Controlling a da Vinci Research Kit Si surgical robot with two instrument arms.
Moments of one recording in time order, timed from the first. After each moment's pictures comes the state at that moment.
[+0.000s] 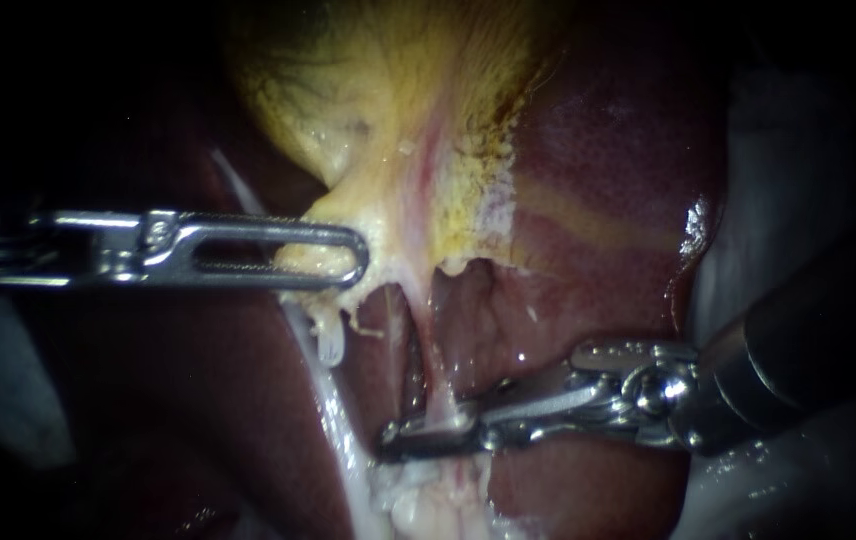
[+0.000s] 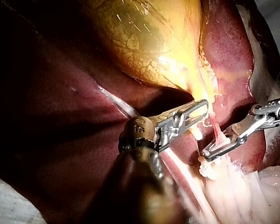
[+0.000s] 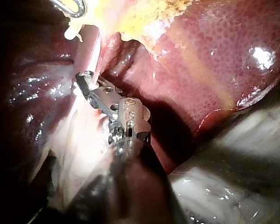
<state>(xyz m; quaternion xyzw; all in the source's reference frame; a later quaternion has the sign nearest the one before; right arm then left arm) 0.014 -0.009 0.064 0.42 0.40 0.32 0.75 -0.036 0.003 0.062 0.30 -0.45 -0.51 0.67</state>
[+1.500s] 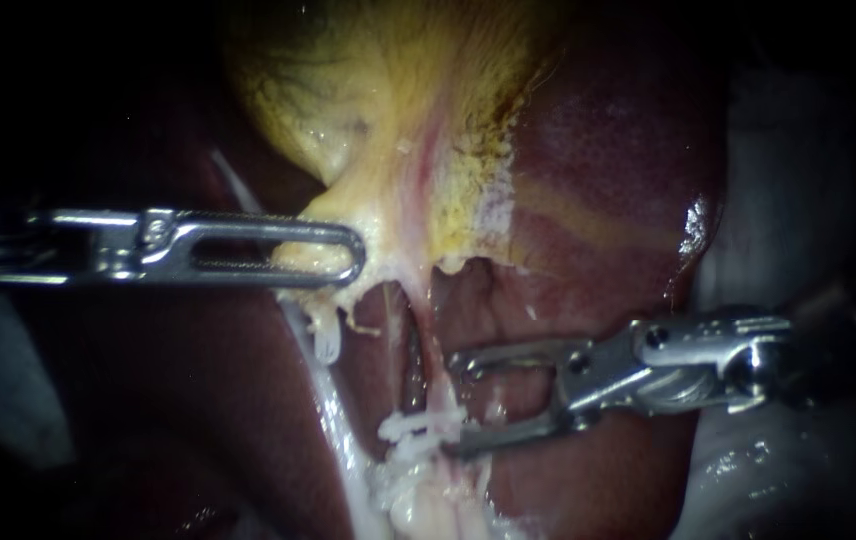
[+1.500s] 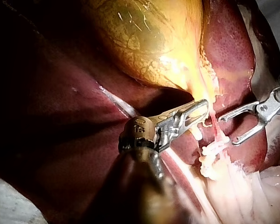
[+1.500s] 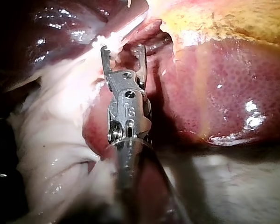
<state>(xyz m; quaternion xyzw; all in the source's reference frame) 0.007 -0.004 0.059 0.24 0.50 0.12 0.82 -0.035 0.003 0.063 0.30 -0.45 -0.51 0.67</state>
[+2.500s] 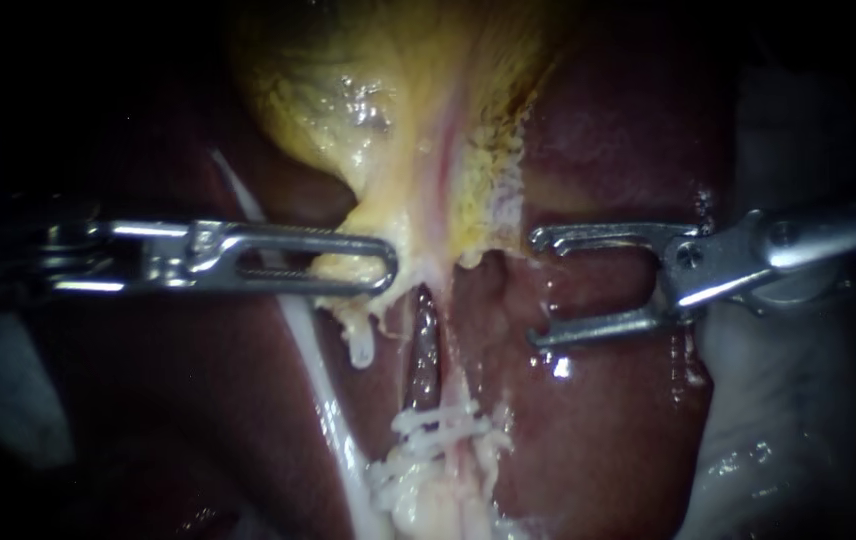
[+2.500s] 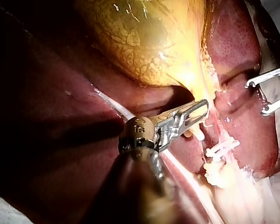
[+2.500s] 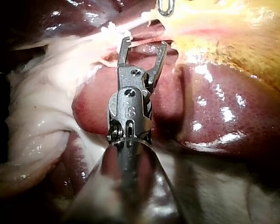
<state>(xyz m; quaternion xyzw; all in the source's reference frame) 0.003 0.001 0.054 0.17 0.54 0.09 0.82 -0.039 0.004 0.072 0.30 -0.44 -0.49 0.69</state>
